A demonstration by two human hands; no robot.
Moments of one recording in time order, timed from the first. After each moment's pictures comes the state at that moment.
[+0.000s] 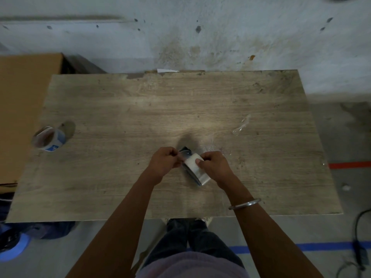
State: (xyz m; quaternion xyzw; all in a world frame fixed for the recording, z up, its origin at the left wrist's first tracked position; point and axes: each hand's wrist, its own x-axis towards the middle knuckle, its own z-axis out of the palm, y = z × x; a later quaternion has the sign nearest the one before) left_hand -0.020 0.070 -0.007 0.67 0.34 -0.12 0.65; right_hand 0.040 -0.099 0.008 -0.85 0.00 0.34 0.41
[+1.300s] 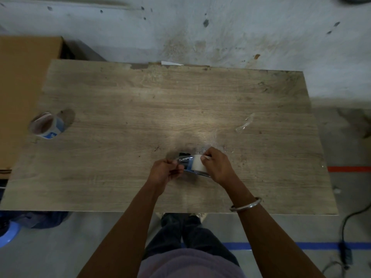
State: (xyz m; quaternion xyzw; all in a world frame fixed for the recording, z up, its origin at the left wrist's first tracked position) left_hand -0.064 0.061 -0.041 0.45 0.46 -0.10 0.76; right_hand 0.031 -0.101 0.000 -0.90 -0.11 0.28 0.32
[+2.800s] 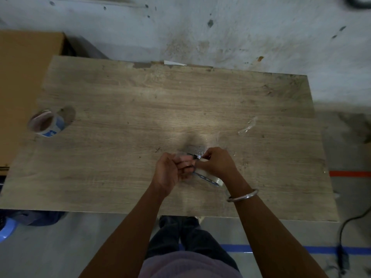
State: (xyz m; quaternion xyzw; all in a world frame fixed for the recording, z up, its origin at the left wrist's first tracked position) left_hand -0.053 0.053 -0.033 0.34 0.35 -0.13 0.86; right_hand 0.055 -0.090 -0.013 -0.92 -0.12 0.30 0.23
